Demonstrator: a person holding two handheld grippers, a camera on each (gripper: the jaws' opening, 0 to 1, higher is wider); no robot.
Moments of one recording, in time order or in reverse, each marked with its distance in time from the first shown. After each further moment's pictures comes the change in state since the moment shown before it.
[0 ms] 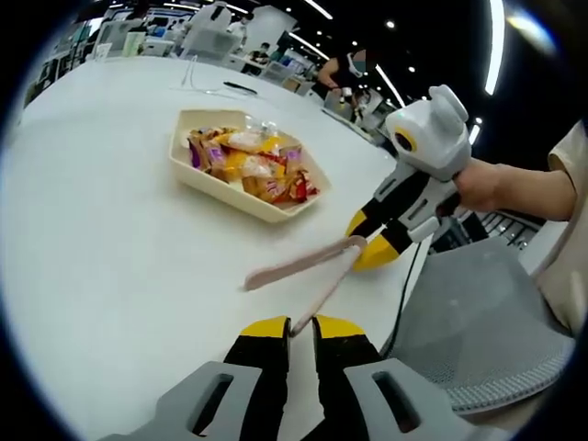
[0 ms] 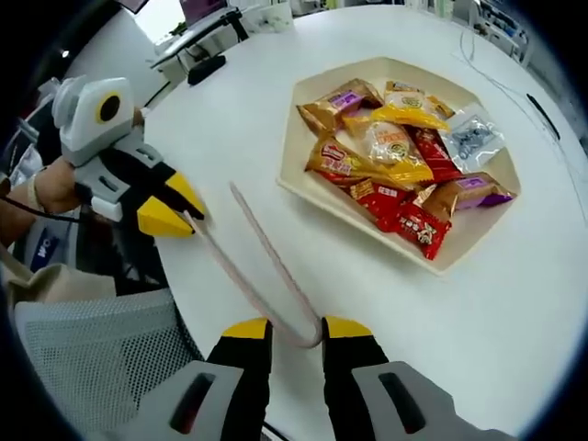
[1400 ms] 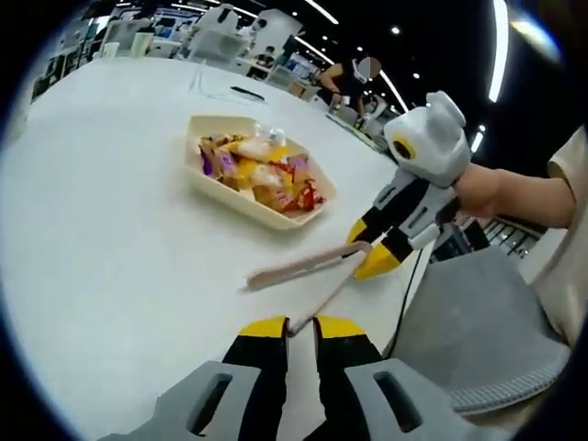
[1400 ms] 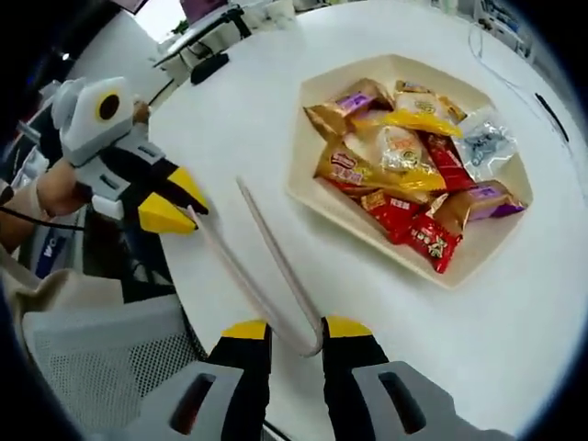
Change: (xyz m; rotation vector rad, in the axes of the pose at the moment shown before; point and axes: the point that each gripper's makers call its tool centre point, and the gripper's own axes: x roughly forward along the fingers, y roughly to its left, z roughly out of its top) left arm -0.007 0.007 0.008 -0.026 -0.024 0.010; right arm 0.004 0.005 0.009 -0.003 0.033 0.035
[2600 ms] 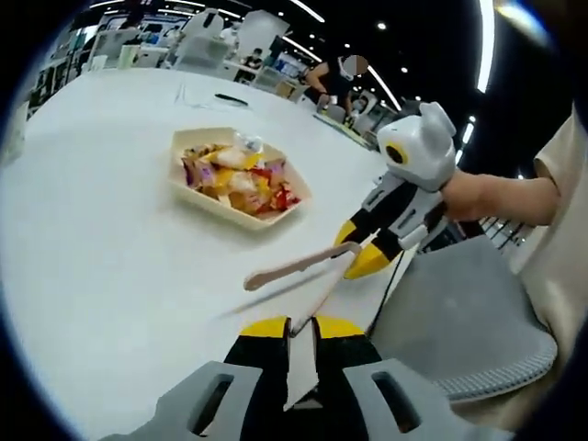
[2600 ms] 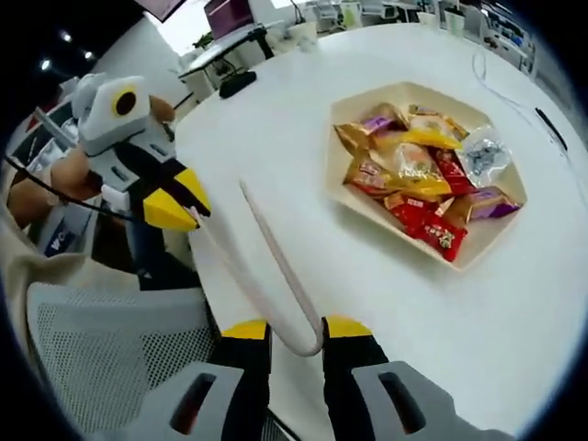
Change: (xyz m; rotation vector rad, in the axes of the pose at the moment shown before) left arm -0.021 -0.028 -0.001 0.049 0.004 -0.021; right arm -0.014 0.021 -0.006 -0.044 -0.120 0.048
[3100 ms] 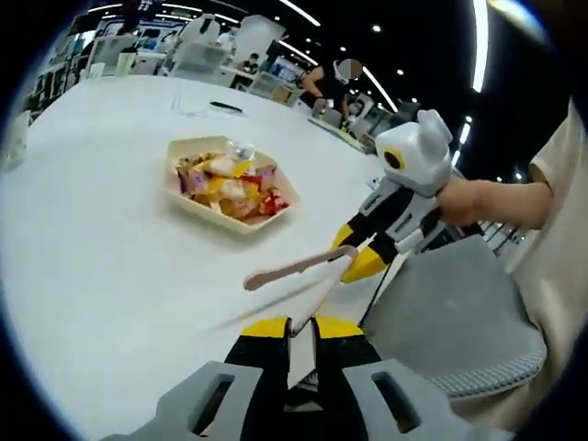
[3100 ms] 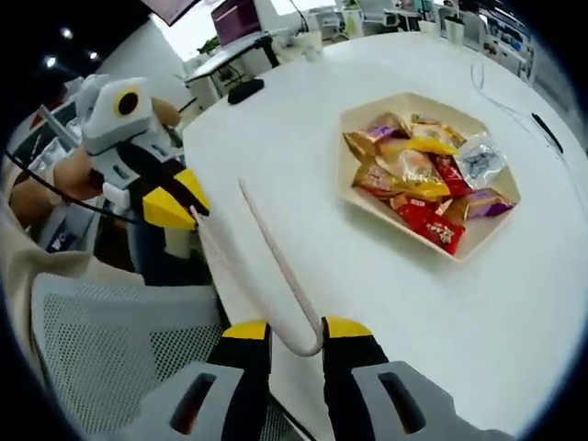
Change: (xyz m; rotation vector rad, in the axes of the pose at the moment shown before) left arm -0.013 -0.014 0.003 0.017 -0.021 -0.002; right arm -0.010 0.011 -0.003 -0.007 -0.047 0.002
